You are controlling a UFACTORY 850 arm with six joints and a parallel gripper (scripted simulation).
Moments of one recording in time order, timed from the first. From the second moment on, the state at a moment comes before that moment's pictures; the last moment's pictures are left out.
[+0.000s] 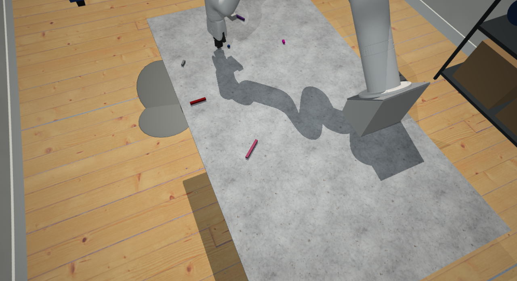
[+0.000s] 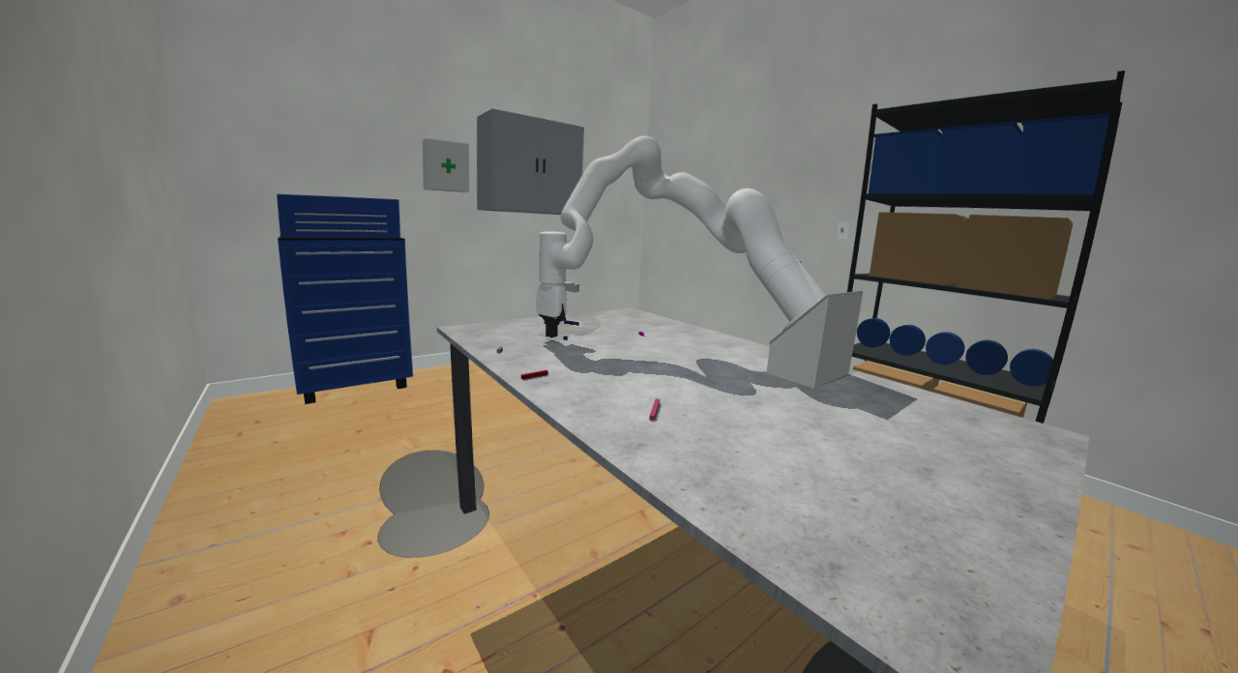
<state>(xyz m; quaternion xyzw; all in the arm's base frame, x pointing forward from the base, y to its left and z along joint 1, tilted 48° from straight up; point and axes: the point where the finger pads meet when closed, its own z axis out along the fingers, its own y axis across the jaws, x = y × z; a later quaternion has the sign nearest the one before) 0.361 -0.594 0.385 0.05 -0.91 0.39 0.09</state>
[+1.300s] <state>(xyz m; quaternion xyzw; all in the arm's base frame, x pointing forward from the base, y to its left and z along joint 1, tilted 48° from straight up) 0.360 -0.597 0.383 0.05 -0.91 0.39 0.09</state>
